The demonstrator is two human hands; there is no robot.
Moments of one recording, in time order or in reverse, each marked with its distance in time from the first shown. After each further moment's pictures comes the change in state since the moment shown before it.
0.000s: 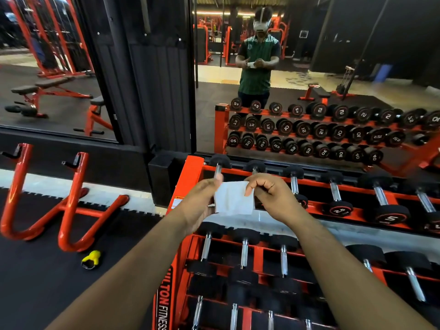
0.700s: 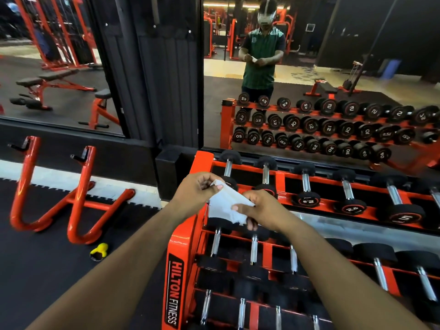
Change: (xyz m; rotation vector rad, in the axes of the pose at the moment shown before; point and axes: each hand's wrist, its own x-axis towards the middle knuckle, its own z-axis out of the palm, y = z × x) left_hand 0.012 -0.001 -0.078 0.520 0.103 0.398; right_hand 0.007 -0.013 0.067 0.075 -0.367 0.358
